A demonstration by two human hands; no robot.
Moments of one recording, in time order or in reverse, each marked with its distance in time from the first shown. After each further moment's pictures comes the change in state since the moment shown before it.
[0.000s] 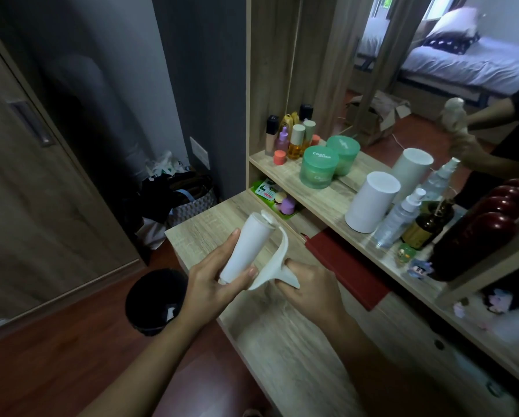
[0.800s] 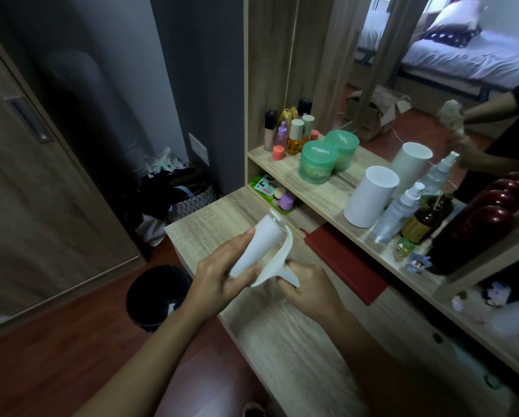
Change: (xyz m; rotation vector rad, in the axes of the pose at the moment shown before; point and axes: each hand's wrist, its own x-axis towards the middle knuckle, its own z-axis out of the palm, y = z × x) left_hand 0.003 -0.002 0.004 0.109 -0.112 0.127; right_hand -0.006 0.011 0.006 0.193 -0.113 0.027
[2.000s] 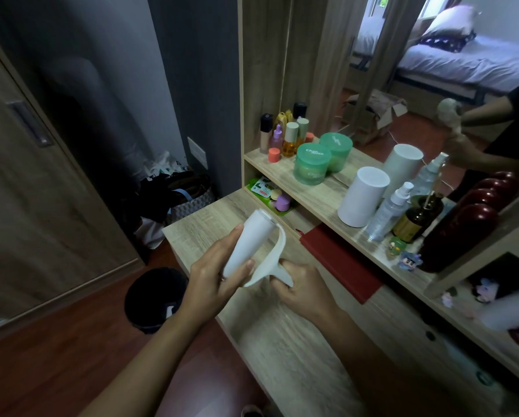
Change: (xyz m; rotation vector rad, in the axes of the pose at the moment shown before) left_hand -0.003 0.019 0.000 0.087 0.077 -0.035; right_hand -0.004 -0.009 -0.006 0.026 0.019 -0.047
